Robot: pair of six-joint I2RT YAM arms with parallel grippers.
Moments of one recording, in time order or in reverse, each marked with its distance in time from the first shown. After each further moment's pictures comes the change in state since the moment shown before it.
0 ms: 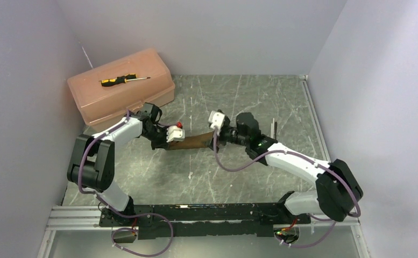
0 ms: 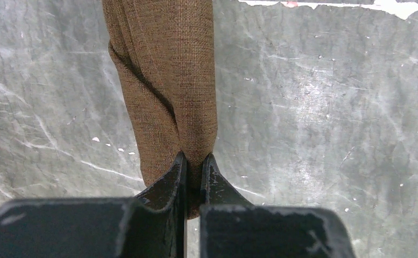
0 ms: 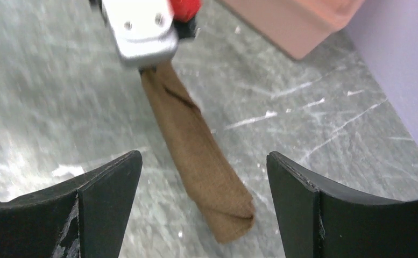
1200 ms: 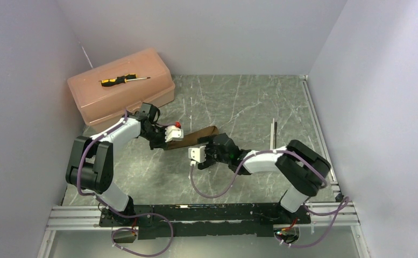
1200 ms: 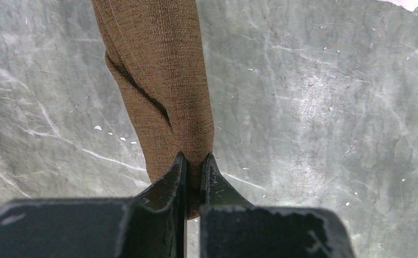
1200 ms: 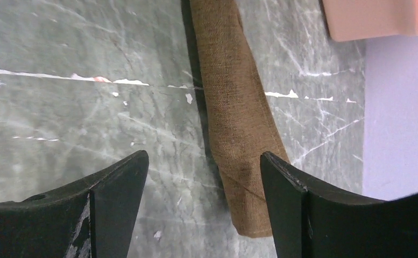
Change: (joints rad) left arm 0.019 -0.024 -0.011 -0.006 -0.011 -0.003; right arm 0.222 0.295 -0.120 0.152 0.303 -0.592
